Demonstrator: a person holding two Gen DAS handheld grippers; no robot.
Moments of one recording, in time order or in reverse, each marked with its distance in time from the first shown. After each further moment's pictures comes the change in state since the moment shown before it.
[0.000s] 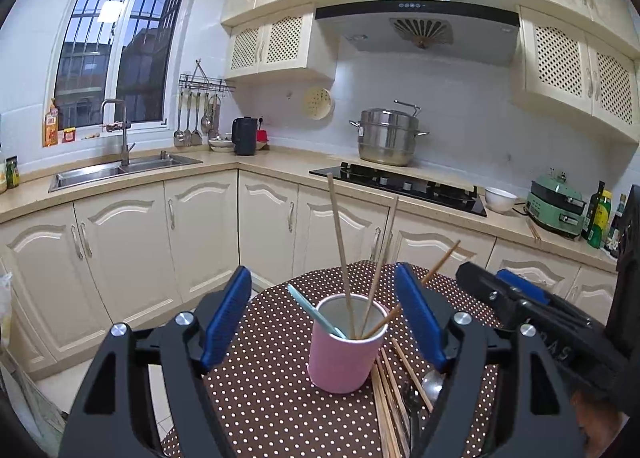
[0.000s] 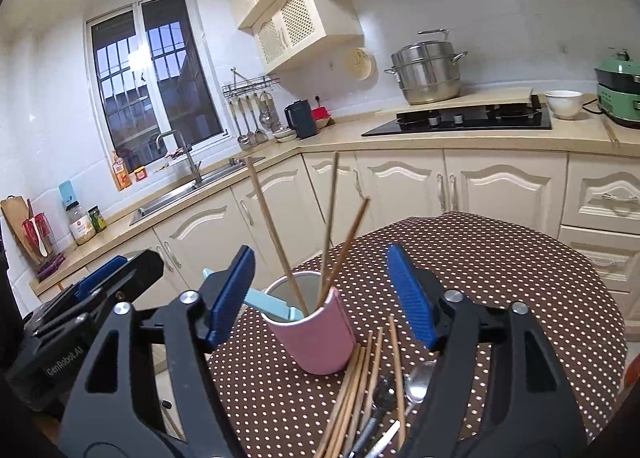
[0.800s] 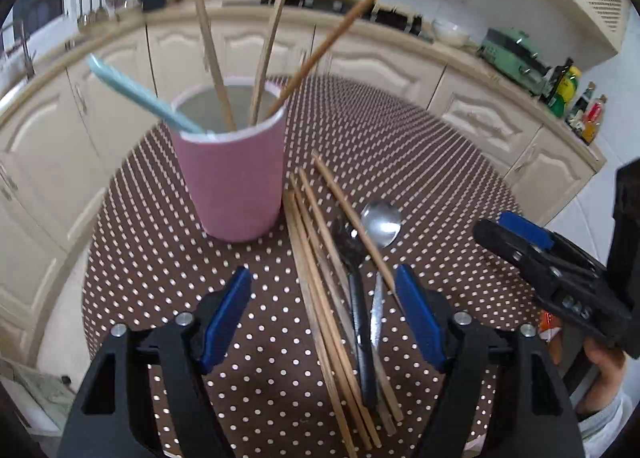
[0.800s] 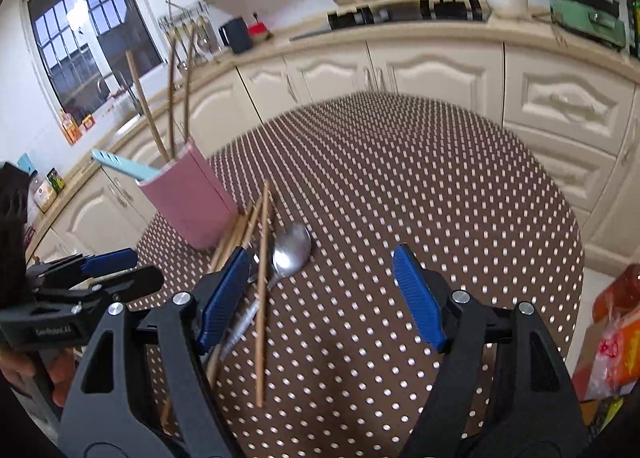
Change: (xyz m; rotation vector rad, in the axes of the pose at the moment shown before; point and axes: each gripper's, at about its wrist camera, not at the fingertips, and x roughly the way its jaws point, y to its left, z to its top) left arm 0.099 -0.047 -0.087 0.083 0.654 -0.243; right arm -0.005 -0.103 -0.078 0.094 0.357 -0.147
